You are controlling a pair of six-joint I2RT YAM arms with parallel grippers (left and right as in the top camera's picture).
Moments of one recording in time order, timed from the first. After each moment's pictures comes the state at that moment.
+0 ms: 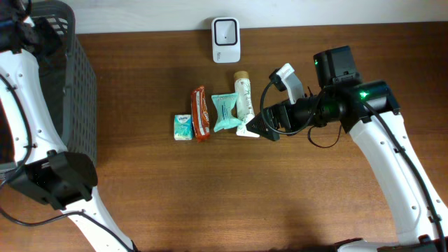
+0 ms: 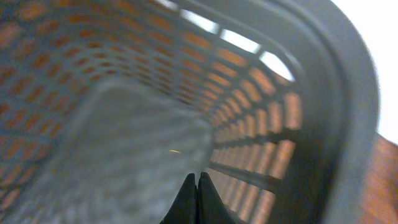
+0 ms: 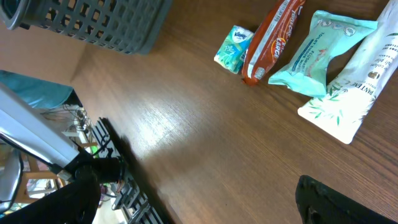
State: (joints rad) left arm 0.32 2.20 2.51 -1.18 -0.06 -0.24; right arm 0.21 1.51 1.49 -1.11 -0.77 -0.11
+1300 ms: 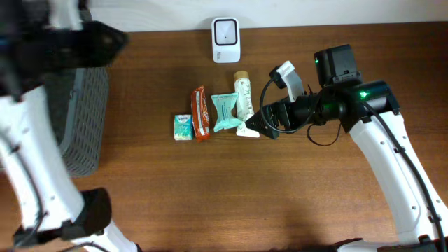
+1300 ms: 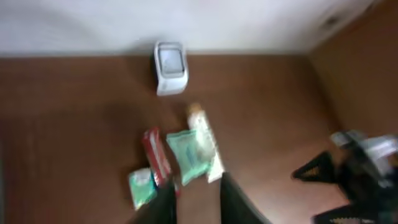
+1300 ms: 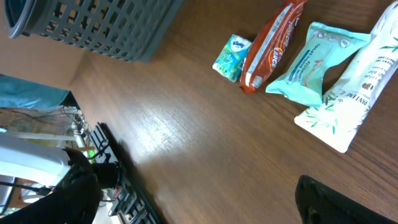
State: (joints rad) left arm 0.11 1.89 2.63 -1.58 0.61 0.03; right arm 0.21 1.51 1.49 -1.08 -0.77 -0.10
